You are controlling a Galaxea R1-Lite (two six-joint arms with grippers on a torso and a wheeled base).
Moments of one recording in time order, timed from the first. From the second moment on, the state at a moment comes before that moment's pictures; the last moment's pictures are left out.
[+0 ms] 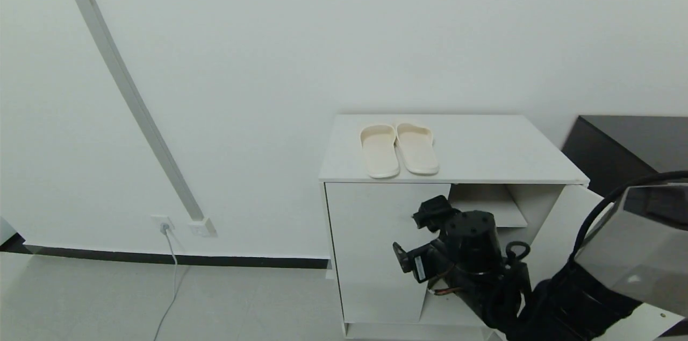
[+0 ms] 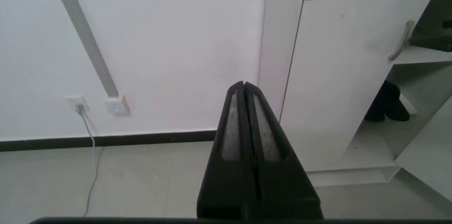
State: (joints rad) left arm -0.01 0.00 0.00 0.01 -0.02 0.04; right arm 0.77 2.08 -0.74 -0.97 -0.41 0.03
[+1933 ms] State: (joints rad) left arm -0.01 0.00 0.00 0.01 -0.02 0.03; right arm 0.76 2.03 -1.08 -0.73 -0.51 0.17
